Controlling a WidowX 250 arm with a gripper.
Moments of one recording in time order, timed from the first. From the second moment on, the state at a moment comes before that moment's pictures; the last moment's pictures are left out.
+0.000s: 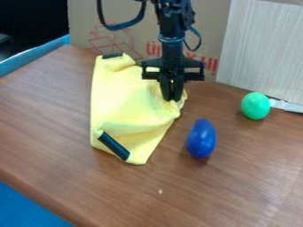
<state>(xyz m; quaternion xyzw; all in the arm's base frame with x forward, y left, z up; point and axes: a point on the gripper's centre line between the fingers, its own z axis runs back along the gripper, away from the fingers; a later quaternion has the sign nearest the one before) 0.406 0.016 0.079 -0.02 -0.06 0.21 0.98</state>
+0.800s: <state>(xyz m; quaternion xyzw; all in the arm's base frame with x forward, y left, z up) 0.385 0.059 0.104 -0.11 -0.03 0.23 0.97</state>
